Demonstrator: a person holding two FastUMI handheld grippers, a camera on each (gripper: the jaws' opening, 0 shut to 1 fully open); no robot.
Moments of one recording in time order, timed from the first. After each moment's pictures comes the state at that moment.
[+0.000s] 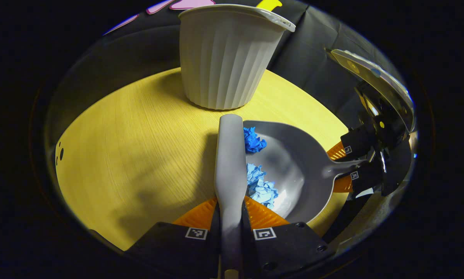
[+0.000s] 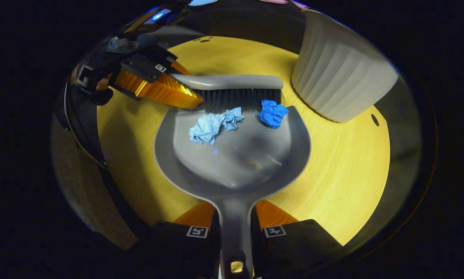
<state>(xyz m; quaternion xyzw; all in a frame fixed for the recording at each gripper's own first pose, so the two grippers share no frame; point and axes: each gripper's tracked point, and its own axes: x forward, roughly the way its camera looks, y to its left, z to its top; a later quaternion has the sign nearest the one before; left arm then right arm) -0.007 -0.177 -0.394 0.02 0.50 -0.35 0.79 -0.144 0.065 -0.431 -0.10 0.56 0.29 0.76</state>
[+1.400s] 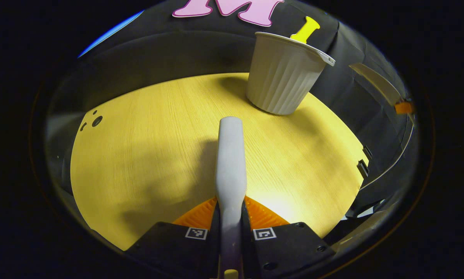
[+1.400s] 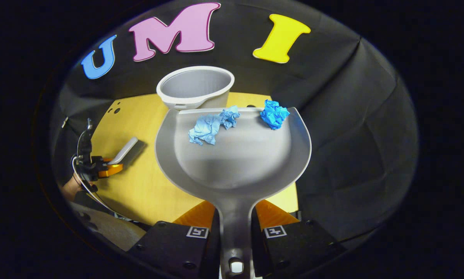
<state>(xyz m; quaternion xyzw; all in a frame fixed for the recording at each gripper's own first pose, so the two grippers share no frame) -0.020 -0.099 -0.402 -0.02 0.49 -0.26 0.83 -0.013 0.036 -0.283 -0.01 0.56 -0.04 0.83</state>
